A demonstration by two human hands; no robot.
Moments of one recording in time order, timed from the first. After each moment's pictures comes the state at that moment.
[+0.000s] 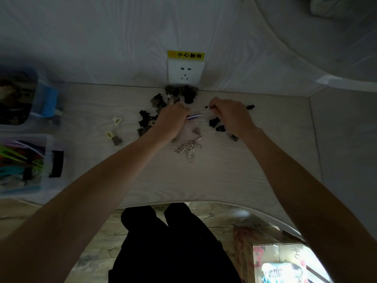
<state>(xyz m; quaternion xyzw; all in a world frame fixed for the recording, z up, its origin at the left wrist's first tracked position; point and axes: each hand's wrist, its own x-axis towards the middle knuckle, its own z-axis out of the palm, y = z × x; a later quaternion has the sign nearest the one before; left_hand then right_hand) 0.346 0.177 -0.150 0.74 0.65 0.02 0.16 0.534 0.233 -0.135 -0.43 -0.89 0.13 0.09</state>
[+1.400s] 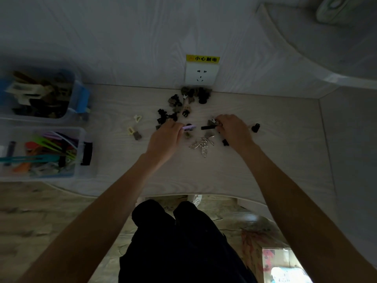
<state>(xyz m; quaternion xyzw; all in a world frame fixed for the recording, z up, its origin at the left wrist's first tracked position) 0.317 0.087 -0.142 0.67 0.71 0.16 0.18 0.518 0.183 -0.147 -0.50 -0.85 0.18 0.01</state>
